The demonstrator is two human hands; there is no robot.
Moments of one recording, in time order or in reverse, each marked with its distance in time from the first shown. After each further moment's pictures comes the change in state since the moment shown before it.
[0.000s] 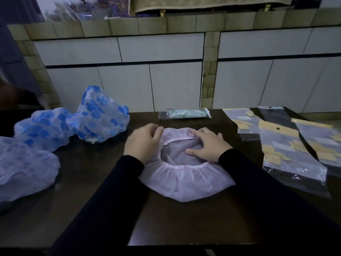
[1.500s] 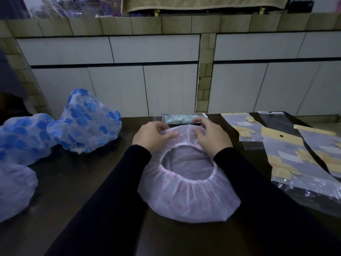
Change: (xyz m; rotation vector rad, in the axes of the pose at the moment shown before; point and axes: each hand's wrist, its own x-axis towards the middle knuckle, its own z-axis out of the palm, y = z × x) left_hand 0.065 0.002 0.034 -0.074 -0.142 0.024; right_hand 0.041 0.006 -0.006 0.273 0.424 0.082
